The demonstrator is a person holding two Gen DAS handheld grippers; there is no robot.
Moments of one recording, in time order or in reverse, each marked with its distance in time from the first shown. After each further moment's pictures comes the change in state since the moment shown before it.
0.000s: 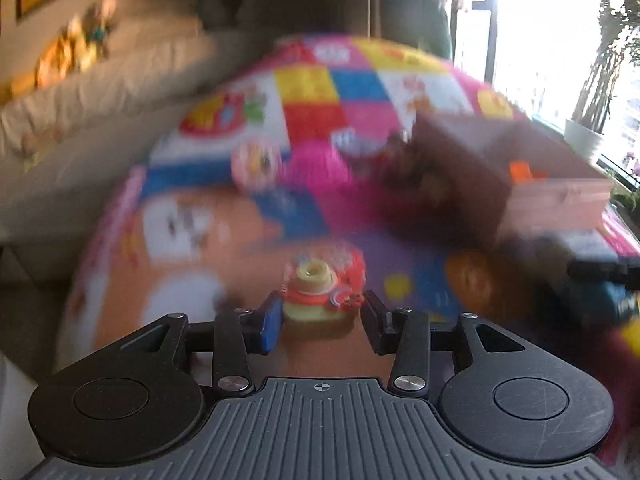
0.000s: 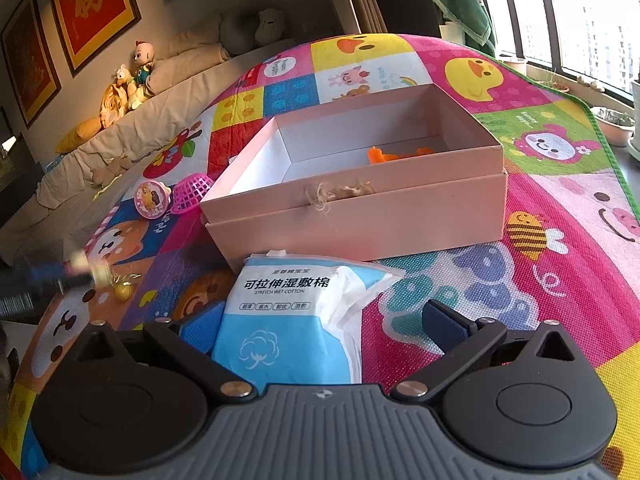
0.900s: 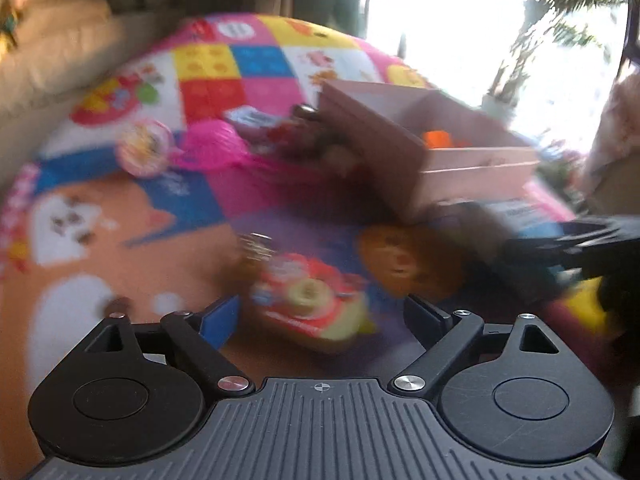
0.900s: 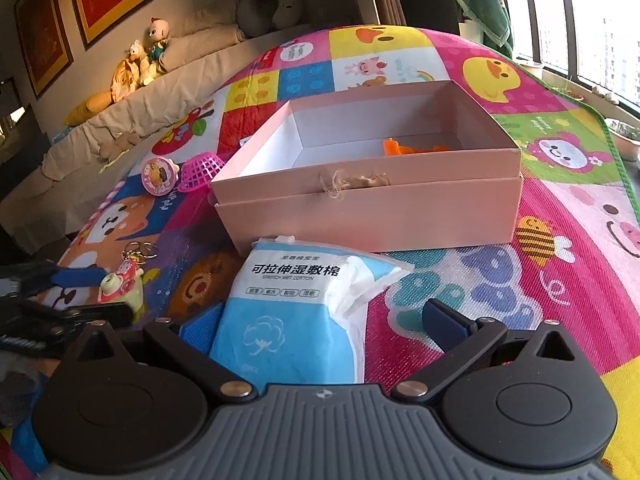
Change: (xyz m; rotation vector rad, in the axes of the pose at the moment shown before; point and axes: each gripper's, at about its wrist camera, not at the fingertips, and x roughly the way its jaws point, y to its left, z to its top) left arm 0.027 -0.017 -0.002 0.079 0.039 -0.329; right arm 0.000 0.004 0.001 -0.068 0.040 0.014
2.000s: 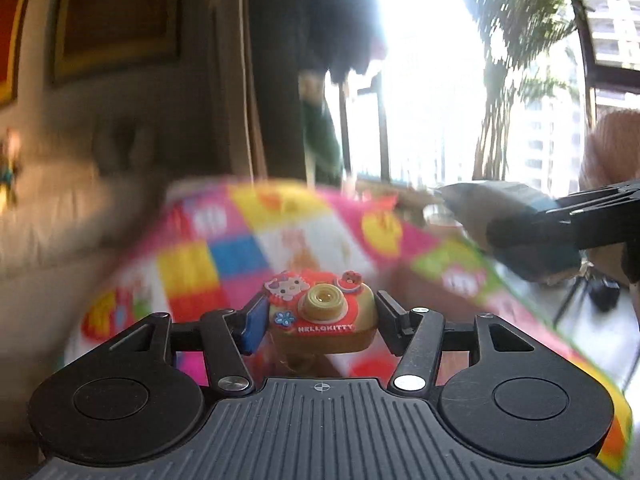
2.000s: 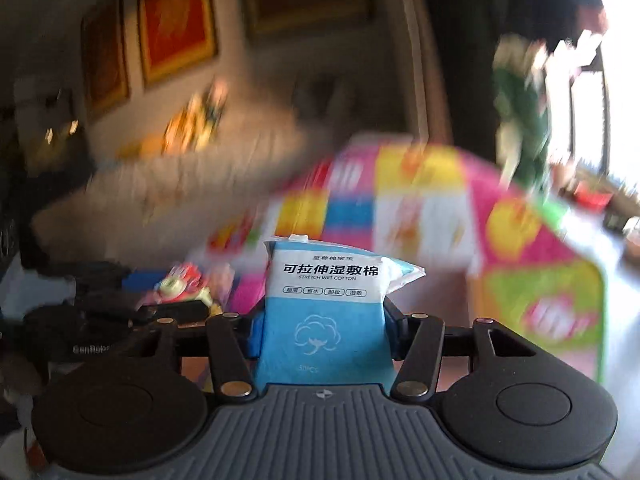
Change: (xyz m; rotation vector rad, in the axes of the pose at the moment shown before) left arm -0.055 -0.075 0.123 0.231 -0.387 0.114; right arm -0.112 0.012 0.107 -0.162 -0.273 0.061
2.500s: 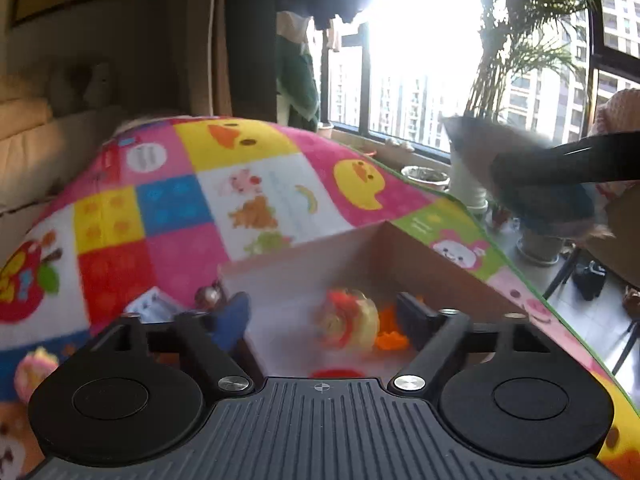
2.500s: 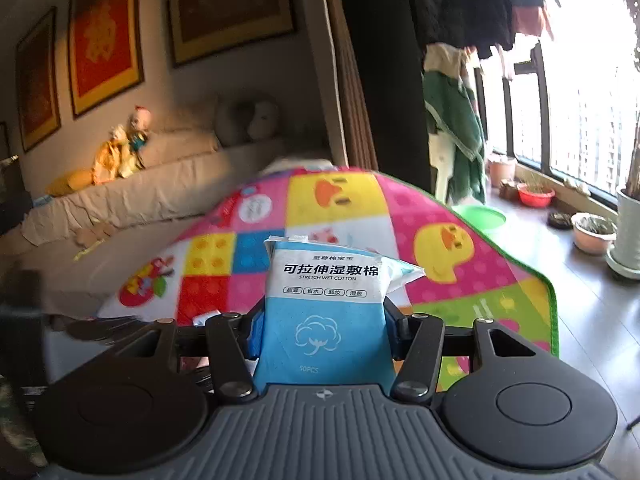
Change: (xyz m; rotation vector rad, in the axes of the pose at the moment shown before) left arm 0.123 -0.016 -0.032 -0.075 0.180 -0.096; right arm 0.059 -0.064 0.018 0.090 0.015 -0.169
